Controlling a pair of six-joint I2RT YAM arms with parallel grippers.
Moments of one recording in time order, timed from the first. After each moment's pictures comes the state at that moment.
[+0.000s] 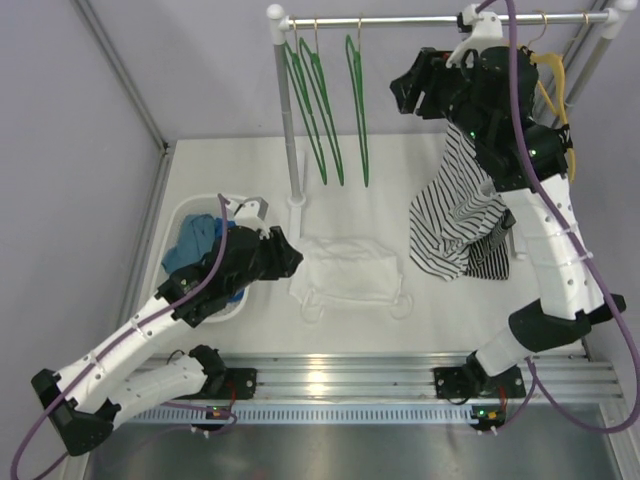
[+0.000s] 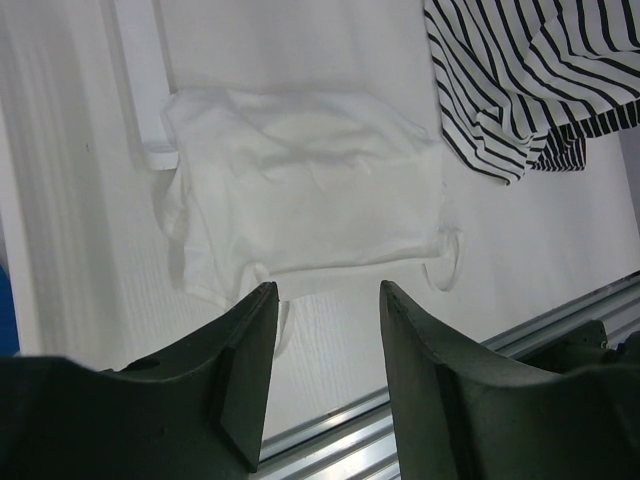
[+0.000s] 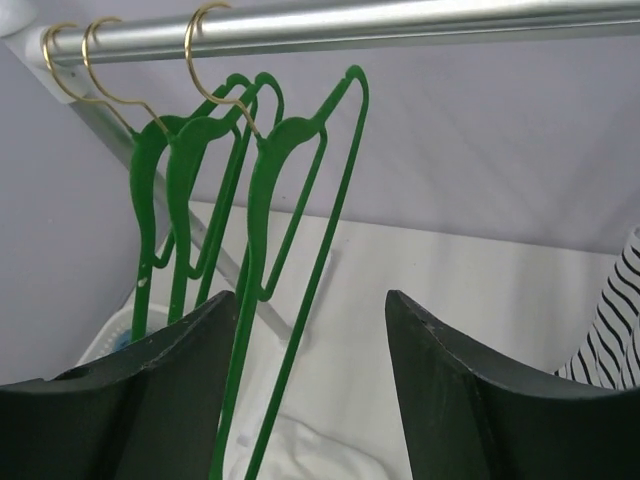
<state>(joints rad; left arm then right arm) -0.78 0.87 0.90 -0.55 -0.20 -0.68 0.49 1.53 2.17 -0.69 0.11 0.26</state>
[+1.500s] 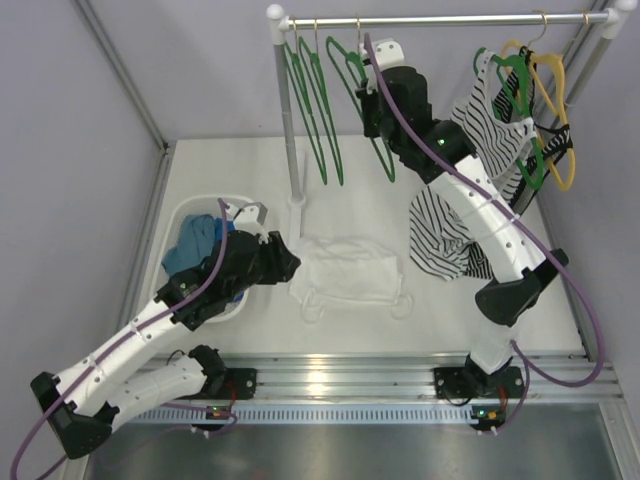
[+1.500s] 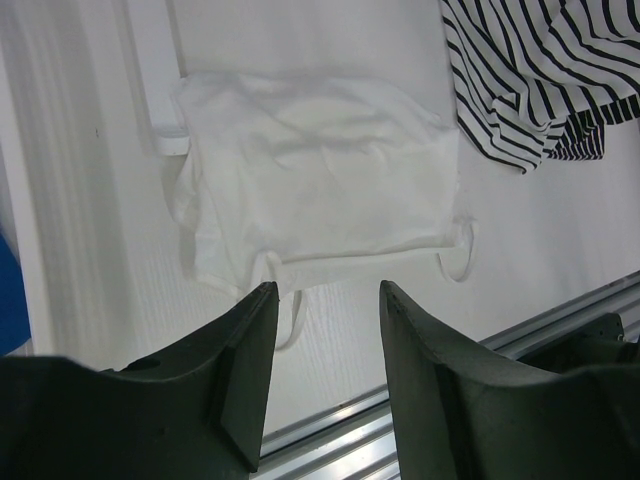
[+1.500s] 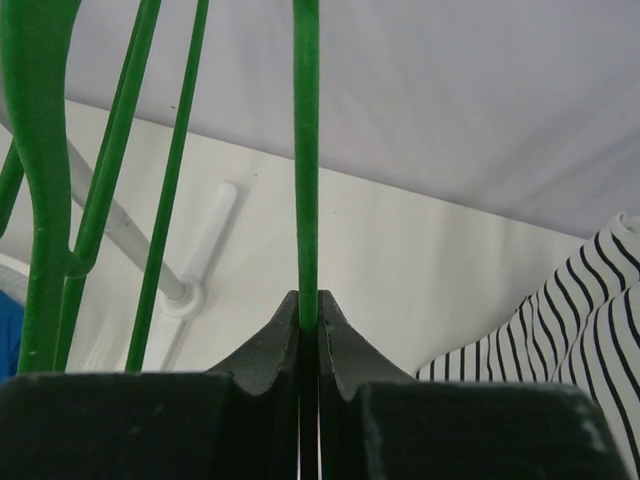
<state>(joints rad) -0.78 0.85 0.87 -0.56 -0.20 -0.67 0.67 1.79 2.21 -0.70 0.41 0.03</state>
